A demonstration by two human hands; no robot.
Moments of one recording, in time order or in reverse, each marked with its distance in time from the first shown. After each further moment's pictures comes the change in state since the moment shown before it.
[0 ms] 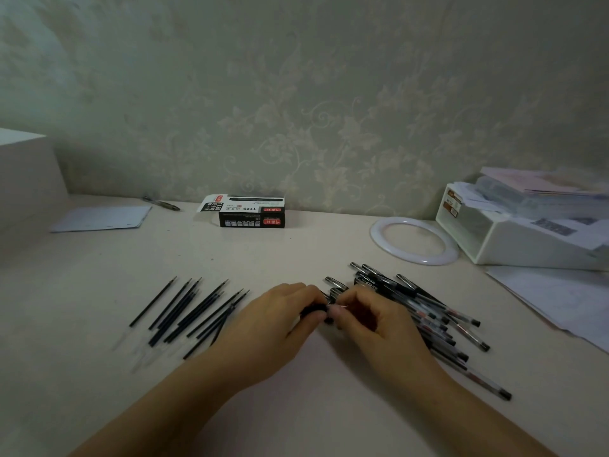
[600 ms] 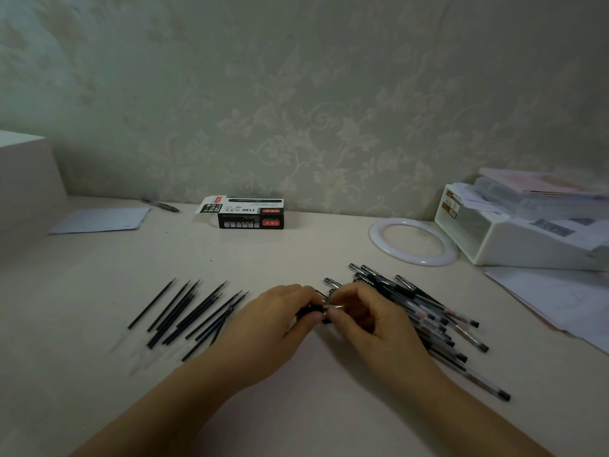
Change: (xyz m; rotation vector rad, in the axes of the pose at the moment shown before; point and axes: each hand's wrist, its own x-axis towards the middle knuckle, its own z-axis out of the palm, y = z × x) left_hand 0.000 -0.002 0.001 -0.020 0.008 -0.015; right_hand 0.001 -0.002 0.000 0.010 0.000 0.019
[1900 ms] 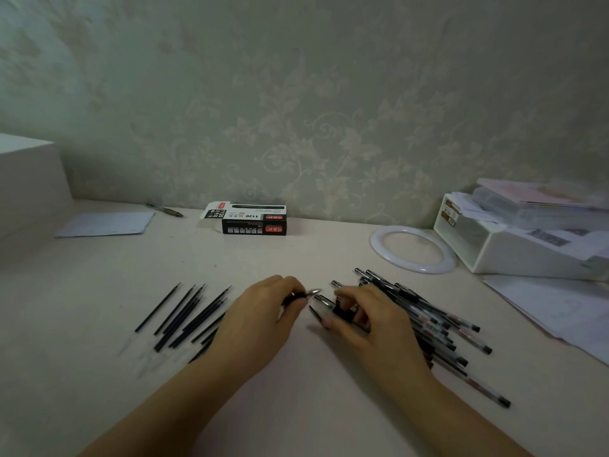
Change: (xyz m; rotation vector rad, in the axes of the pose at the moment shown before) left_hand 0.002 -0.008 -0.006 0.065 0.222 -0.161; right_hand 0.006 0.002 0.006 -0.366 0.142 -0.088
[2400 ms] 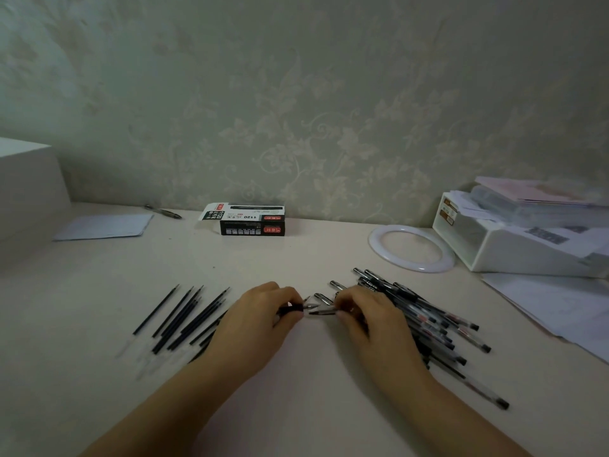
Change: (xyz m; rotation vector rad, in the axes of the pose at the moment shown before) left_hand -0.002 -0.002 -0.001 0.043 -0.074 -0.030; right_hand -0.002 0.000 -0.001 -0.052 -0.032 0.026
